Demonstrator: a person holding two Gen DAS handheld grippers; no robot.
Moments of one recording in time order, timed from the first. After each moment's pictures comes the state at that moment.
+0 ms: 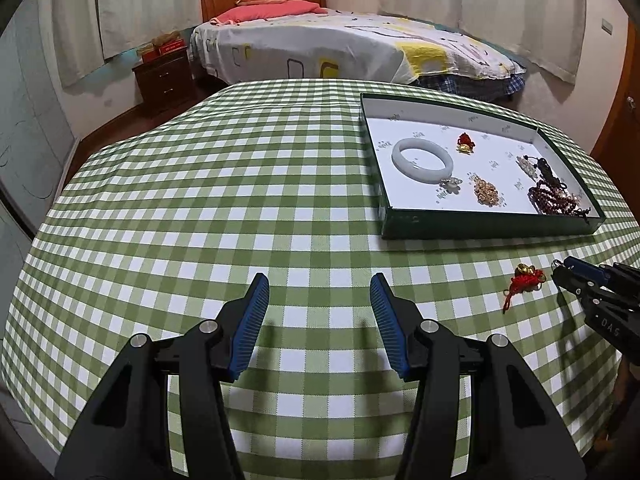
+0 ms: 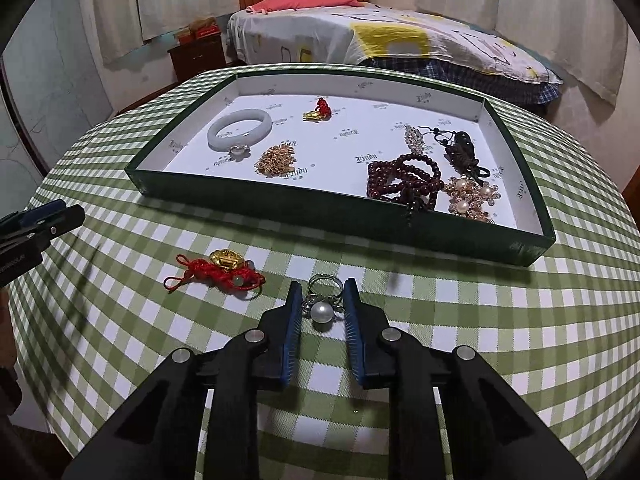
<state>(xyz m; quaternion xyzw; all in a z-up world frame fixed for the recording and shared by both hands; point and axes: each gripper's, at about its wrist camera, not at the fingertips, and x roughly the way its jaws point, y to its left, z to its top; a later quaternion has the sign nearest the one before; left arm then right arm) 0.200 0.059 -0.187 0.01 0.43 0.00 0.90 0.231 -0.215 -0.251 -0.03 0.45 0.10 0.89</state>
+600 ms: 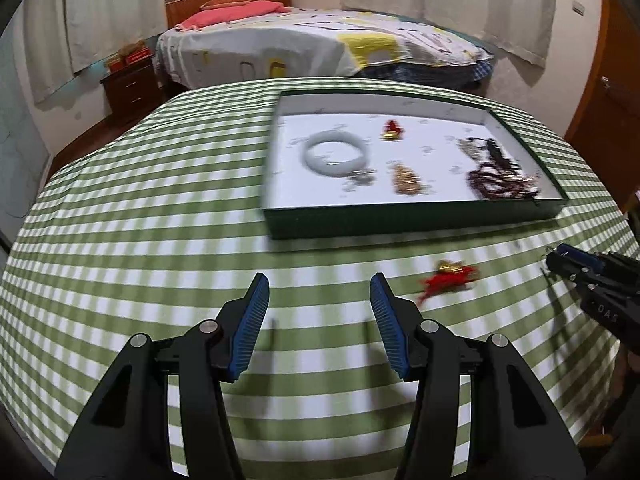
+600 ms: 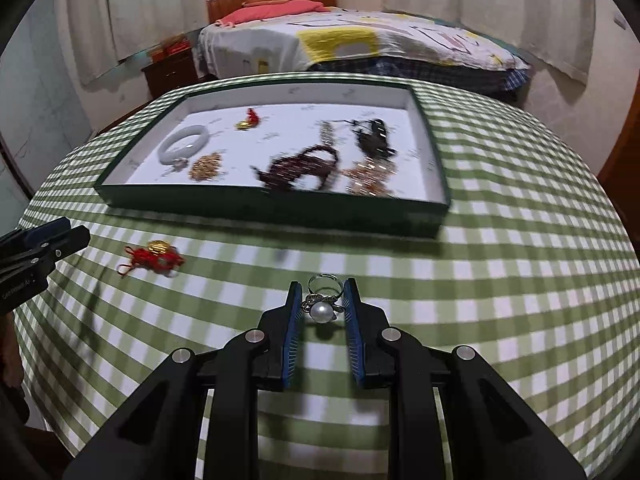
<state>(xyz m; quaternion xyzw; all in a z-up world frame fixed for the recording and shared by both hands) 0.201 -0.022 -0.187 0.02 0.43 -0.06 0.90 0.213 -0.286 -0.244 0.00 0.44 0.05 0.90</state>
